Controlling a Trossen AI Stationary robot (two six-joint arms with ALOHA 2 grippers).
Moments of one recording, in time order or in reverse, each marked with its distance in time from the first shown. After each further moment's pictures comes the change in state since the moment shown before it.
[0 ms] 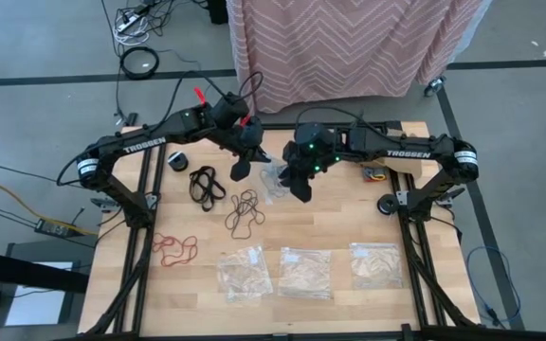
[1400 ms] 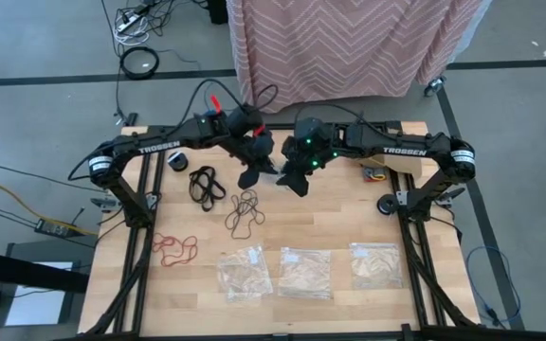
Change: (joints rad) left arm -0.045 0.092 0.000 0.034 0.059 -0.045; right arm -0.044 0.021 0.000 -0.004 -0.036 0.070
